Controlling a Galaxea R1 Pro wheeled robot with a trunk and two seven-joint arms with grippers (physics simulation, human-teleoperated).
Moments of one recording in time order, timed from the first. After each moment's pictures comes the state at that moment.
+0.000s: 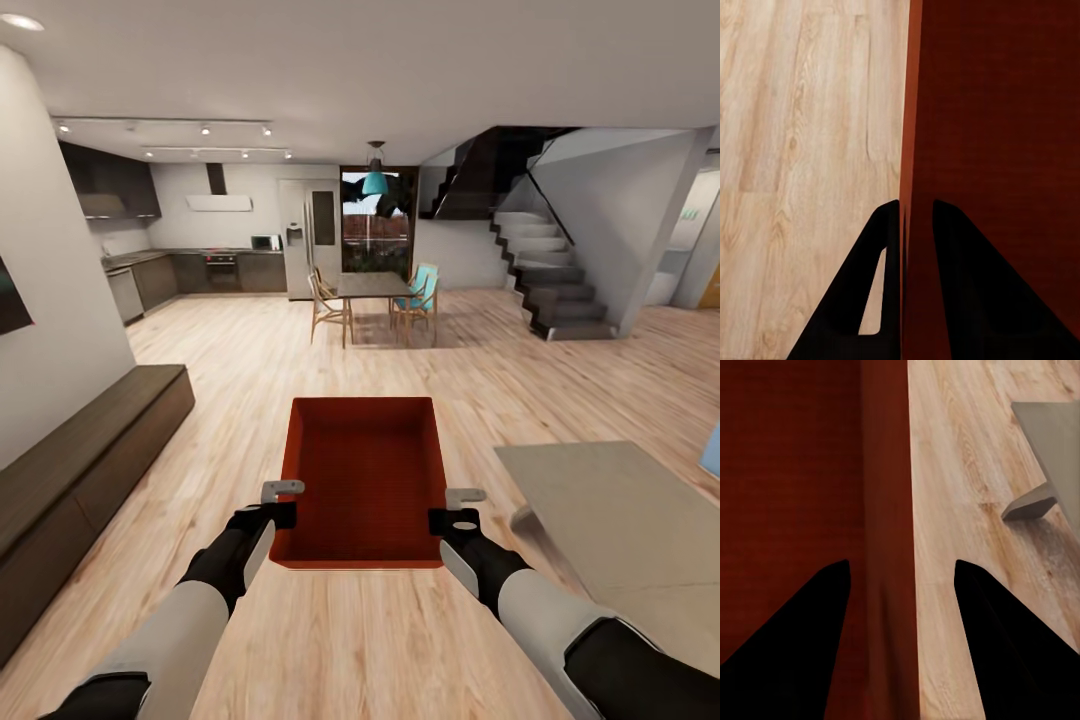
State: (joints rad) left arm -0.77 -0.14 0.09 -0.55 -0.06 0.38 0.11; right arm -0.86 0.06 0.54 -0.25 -0.48 0.06 -0.33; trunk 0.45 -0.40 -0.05
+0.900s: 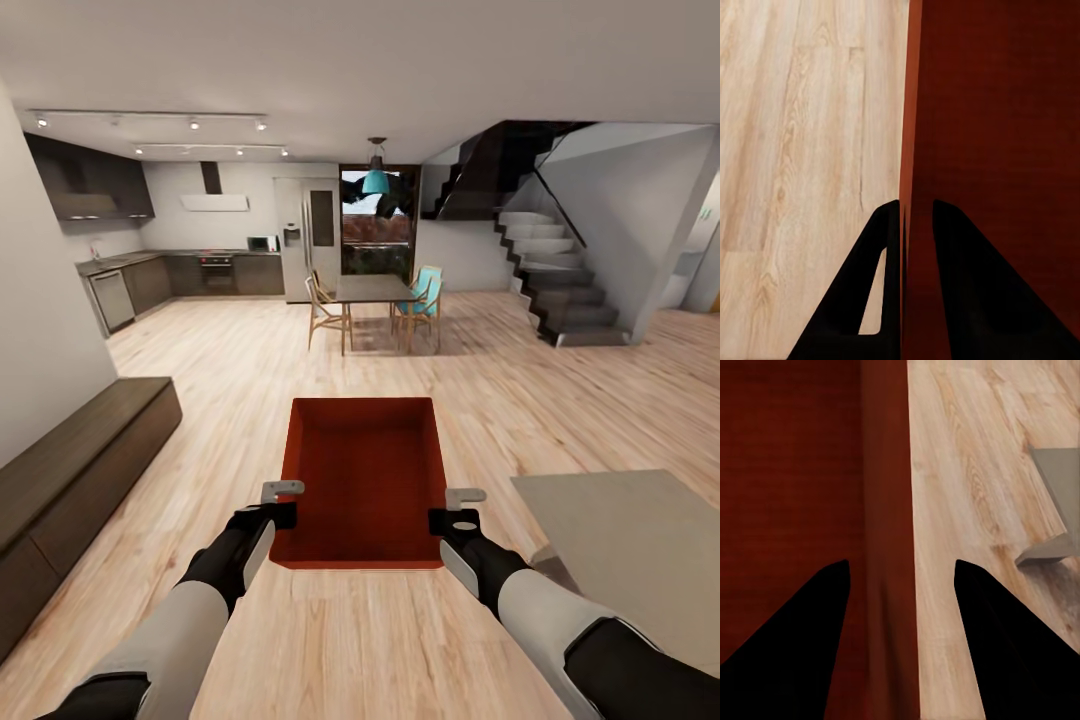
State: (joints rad) left arm -0.77 -0.14 0.09 -0.55 -0.06 0.38 0.11; right arm -0.86 0.06 0.54 -0.25 -0.49 0.06 -0.33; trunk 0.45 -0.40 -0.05
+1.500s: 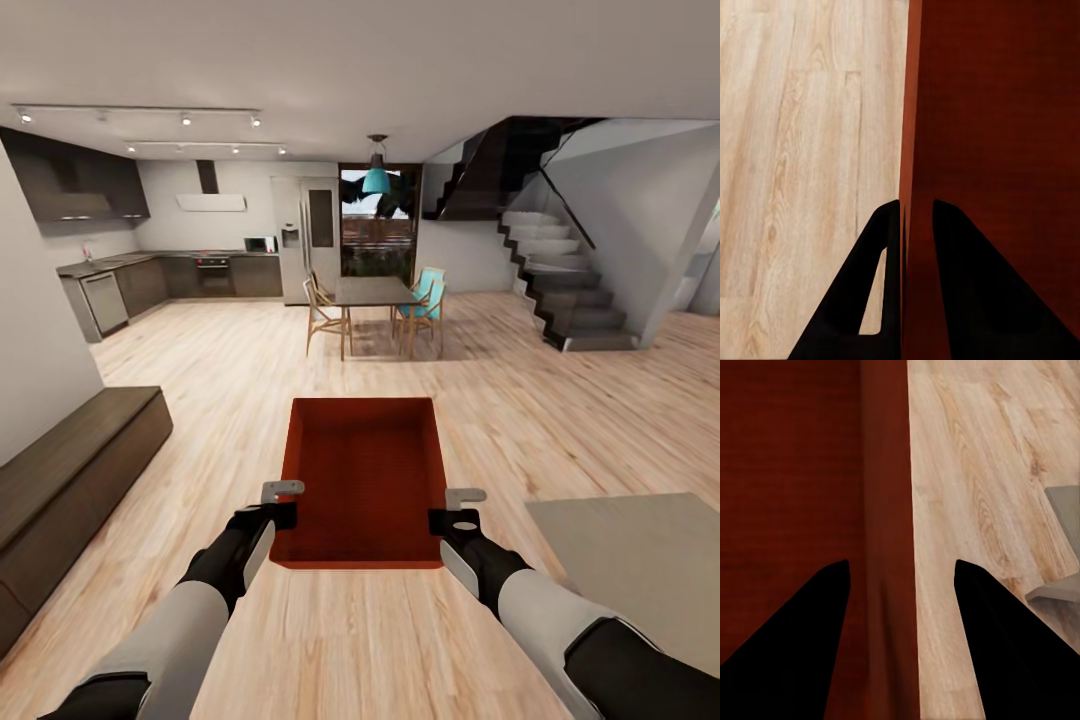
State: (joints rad) left arm -0.77 -0.14 0.09 -0.55 -0.06 0.38 0.11; right arm -0.86 0.06 0.54 -0.25 -0.49 0.06 -0.33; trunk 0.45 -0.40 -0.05
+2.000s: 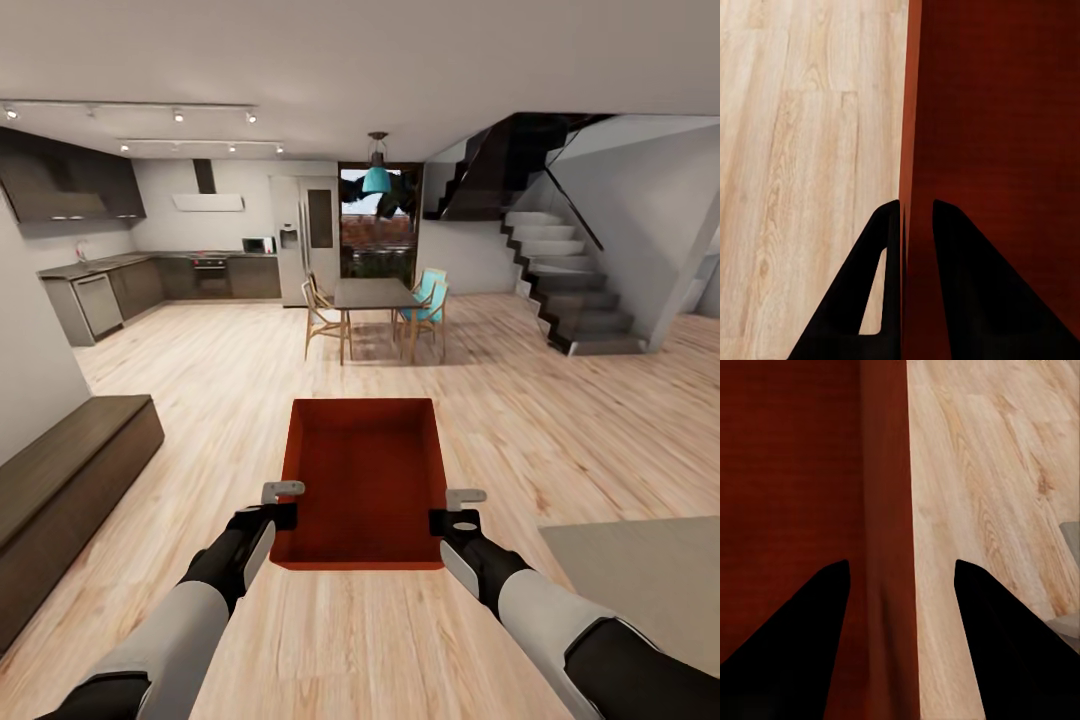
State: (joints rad) left arm -0.77 -0.14 0.09 -0.54 -0.06 0.38 0.11; right arm -0.86 0.06 0.55 -0.25 -0.49 0.06 -0.33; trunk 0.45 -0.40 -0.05
